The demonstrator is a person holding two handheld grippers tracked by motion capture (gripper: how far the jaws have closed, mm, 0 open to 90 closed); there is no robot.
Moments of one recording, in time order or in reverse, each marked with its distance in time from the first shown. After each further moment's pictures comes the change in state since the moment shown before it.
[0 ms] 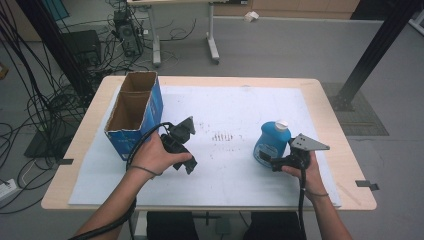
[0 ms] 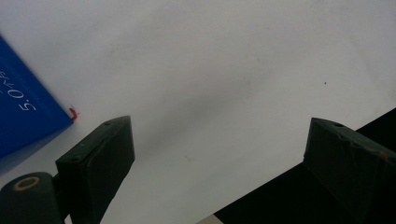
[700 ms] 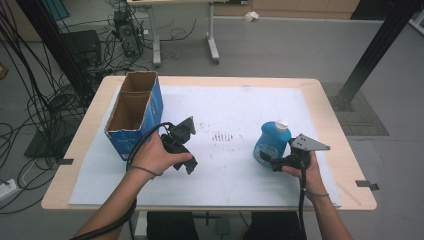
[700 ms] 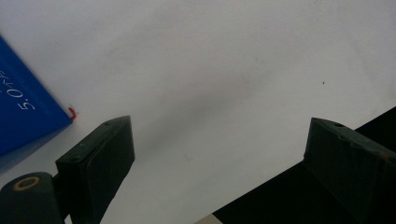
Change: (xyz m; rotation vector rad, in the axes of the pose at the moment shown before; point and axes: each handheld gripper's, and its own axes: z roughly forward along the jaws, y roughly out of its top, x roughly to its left) left arm -0.002 -0.001 -0.001 0.002 -0.001 0.000; right arm 0.000 0.000 -0.001 0.000 0.000 -0.001
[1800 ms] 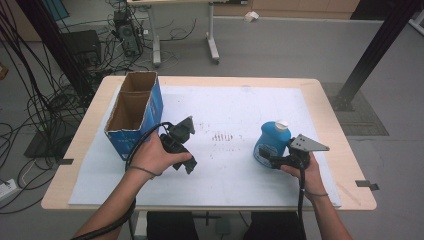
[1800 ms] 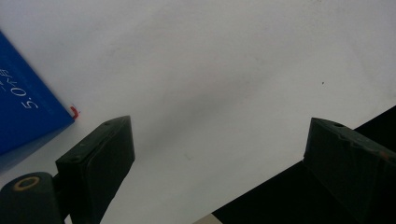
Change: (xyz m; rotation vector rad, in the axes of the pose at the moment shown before) left arm 0.002 -0.001 -0.002 -0.008 0.001 -0.002; right arm 0.002 0.000 0.001 0.001 -0.014 -0.019
